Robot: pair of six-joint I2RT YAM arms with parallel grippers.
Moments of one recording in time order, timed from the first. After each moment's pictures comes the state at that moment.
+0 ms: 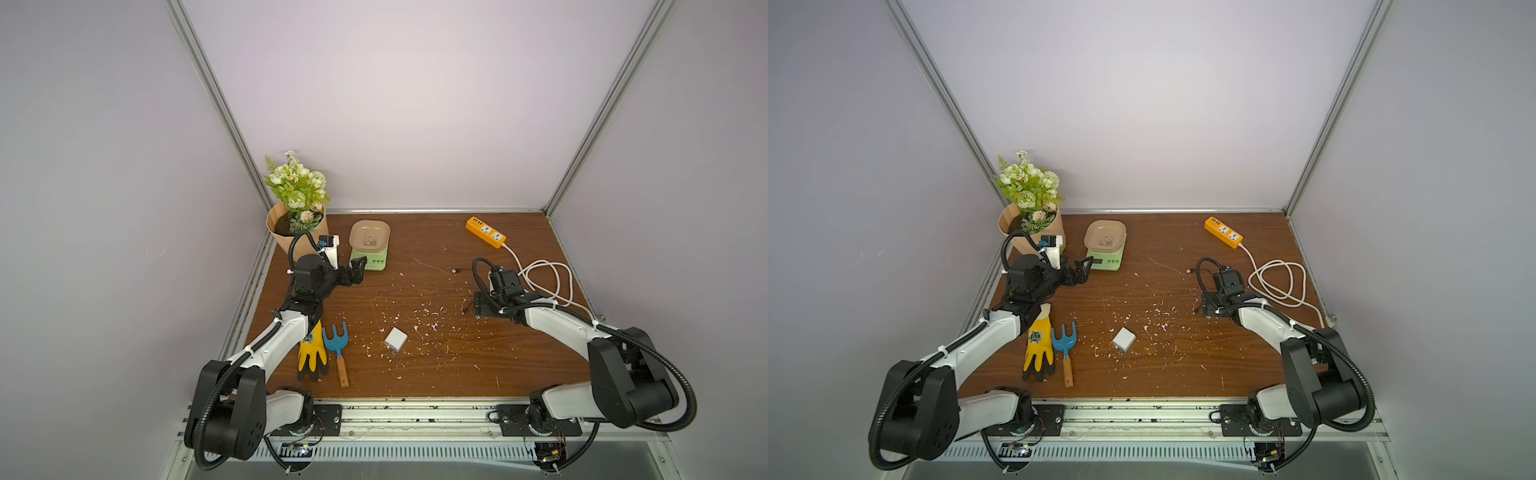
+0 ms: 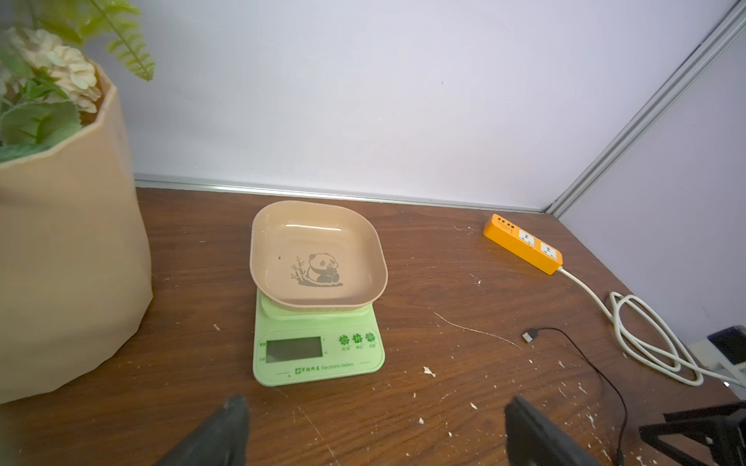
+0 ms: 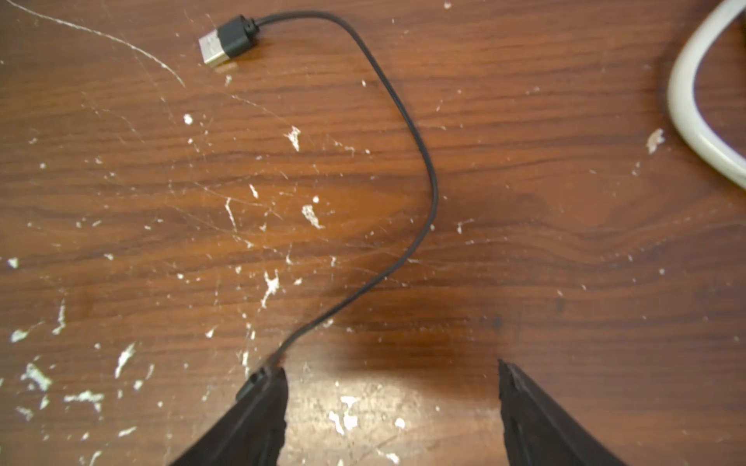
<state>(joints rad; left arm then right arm) -0.16 1.24 0.63 0.32 0.29 -0.24 0.32 1.42 0.72 -0.34 0.09 0.37</state>
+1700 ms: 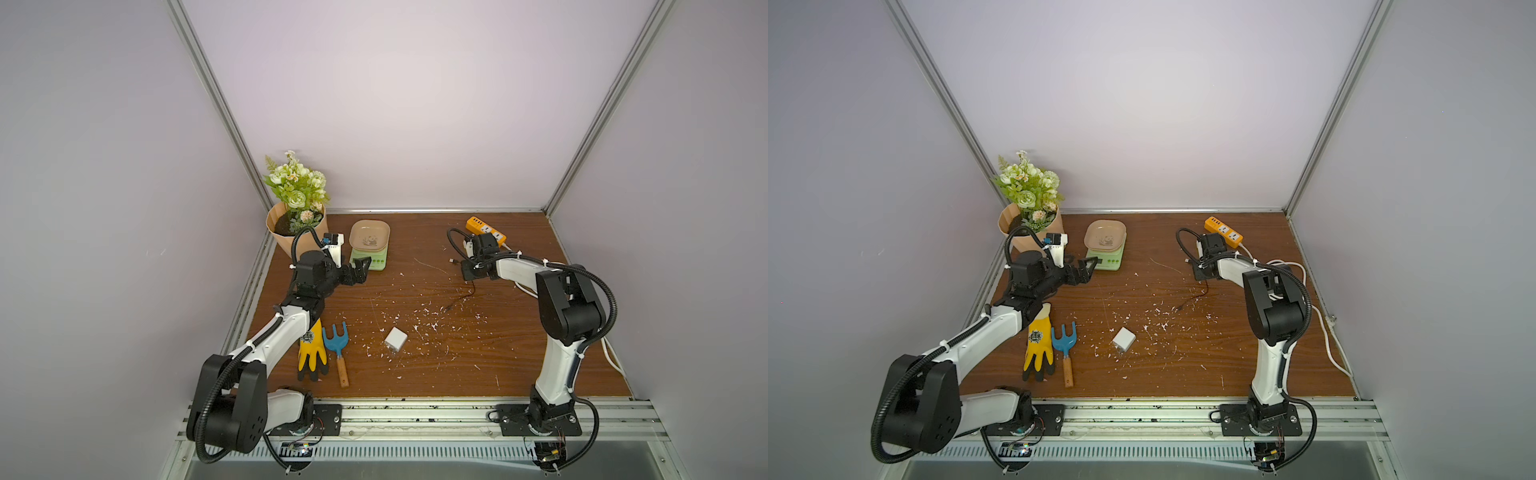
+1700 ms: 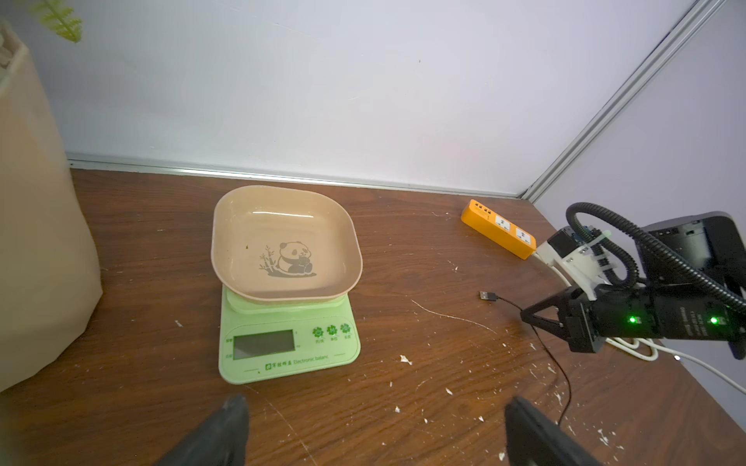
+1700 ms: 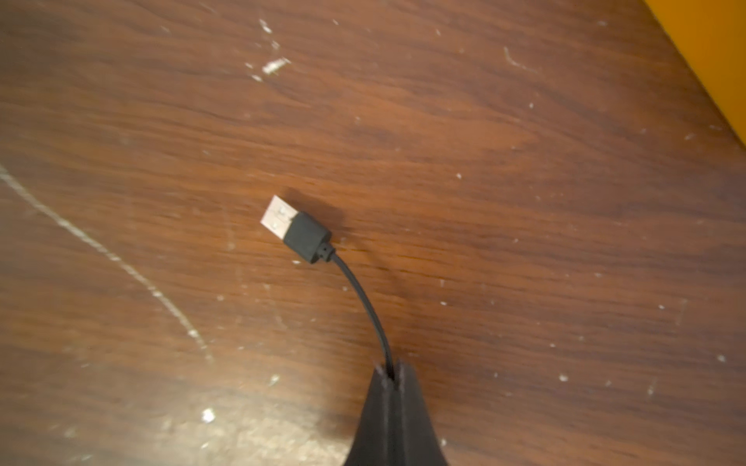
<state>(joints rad) -0.18 1.27 0.68 0.26 0.36 -0.28 0.27 1.93 1.22 -0.29 0.00 0.07</state>
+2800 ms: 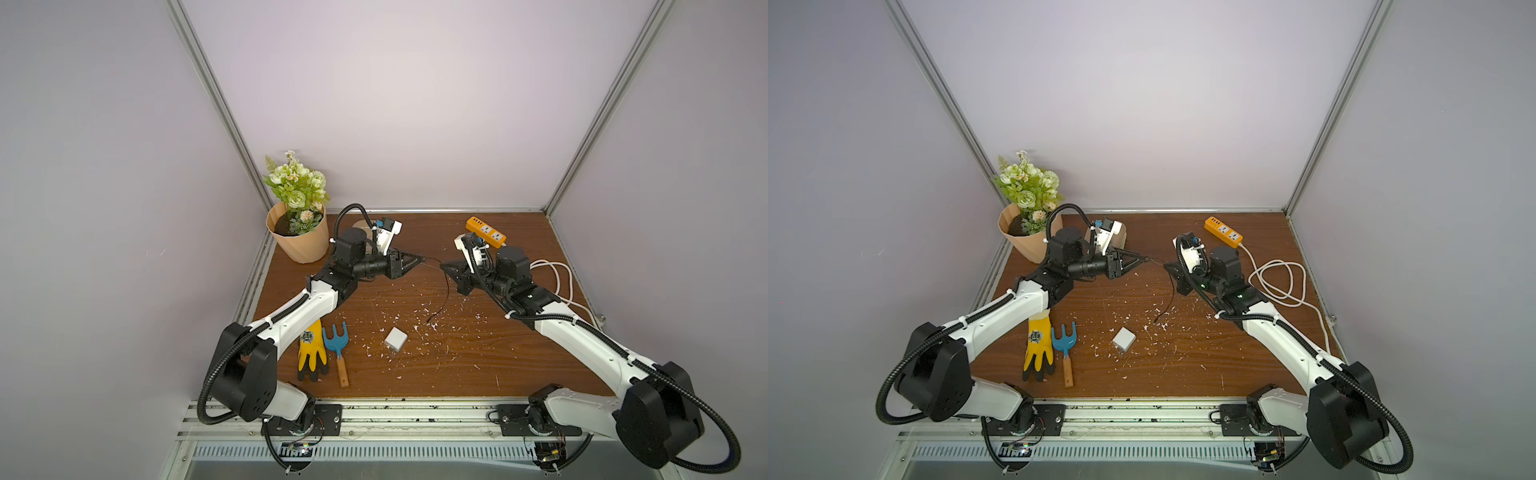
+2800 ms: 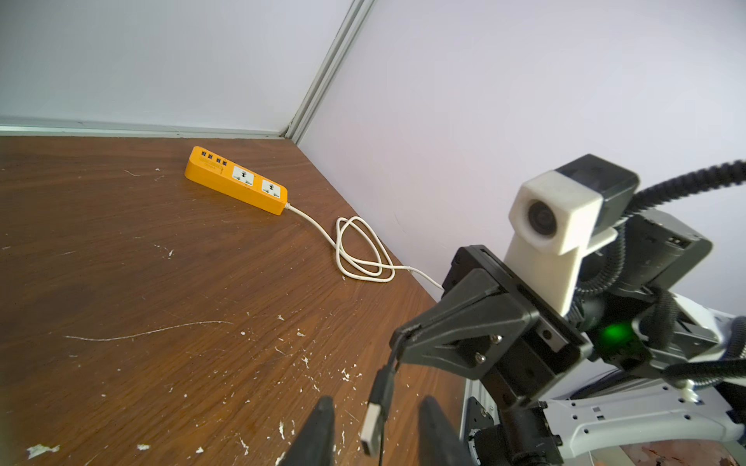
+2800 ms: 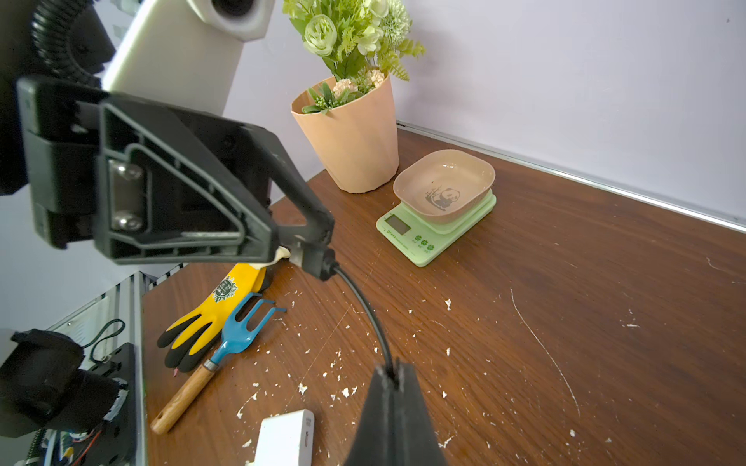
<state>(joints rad) -0.47 1.44 1.00 0.20 0.77 -0.47 0.46 1.22 0.84 0.05 -0.50 0.09</state>
